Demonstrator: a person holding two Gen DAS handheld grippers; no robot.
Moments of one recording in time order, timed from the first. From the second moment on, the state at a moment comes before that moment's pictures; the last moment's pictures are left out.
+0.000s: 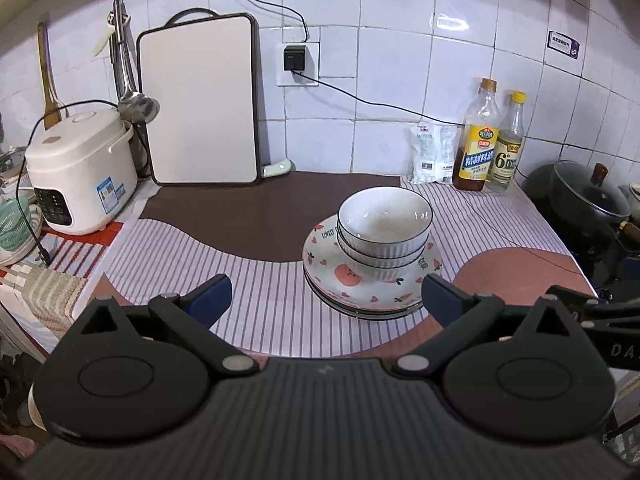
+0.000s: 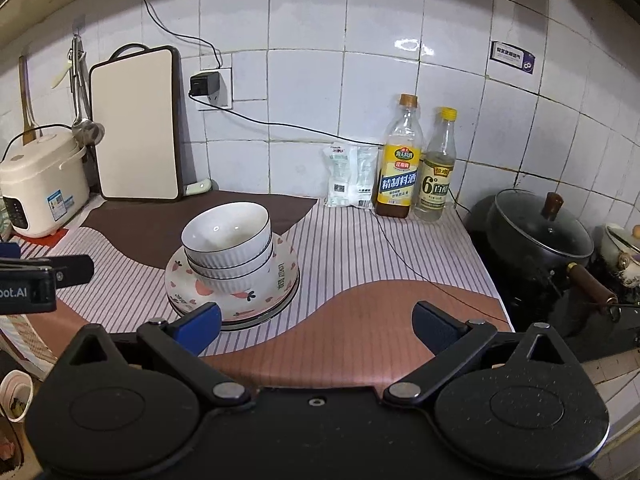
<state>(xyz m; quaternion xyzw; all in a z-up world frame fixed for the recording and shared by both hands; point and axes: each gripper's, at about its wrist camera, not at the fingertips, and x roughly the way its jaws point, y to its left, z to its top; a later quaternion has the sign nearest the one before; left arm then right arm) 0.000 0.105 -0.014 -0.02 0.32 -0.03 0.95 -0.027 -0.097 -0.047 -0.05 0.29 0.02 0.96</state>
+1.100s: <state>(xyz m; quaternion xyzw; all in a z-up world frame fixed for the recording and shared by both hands) -0.006 0.104 -0.017 0.00 0.30 -0.02 0.95 -0.032 -0.100 -0.052 -0.05 0.28 0.00 0.96</state>
